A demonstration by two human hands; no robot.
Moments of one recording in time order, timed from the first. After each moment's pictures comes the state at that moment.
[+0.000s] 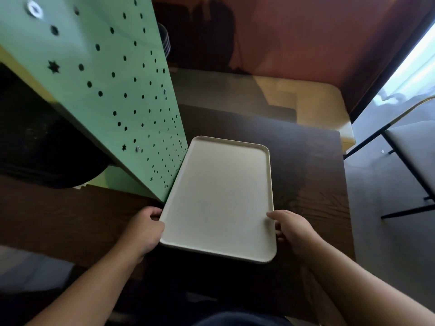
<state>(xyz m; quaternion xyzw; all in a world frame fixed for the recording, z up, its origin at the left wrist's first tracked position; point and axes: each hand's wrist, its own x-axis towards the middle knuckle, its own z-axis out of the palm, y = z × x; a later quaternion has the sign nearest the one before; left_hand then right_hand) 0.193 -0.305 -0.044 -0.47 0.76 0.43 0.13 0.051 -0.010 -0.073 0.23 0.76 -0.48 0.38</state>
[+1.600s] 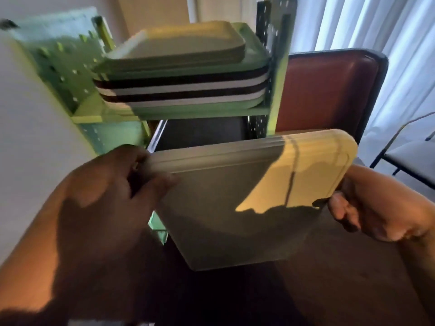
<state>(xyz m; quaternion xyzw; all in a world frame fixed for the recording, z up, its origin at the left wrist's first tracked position) 0.292 -0.471 0.224 -0.09 0.91 0.28 -0.29 0.164 -0.154 0.183 0.00 0.65 -0.66 0.38</state>
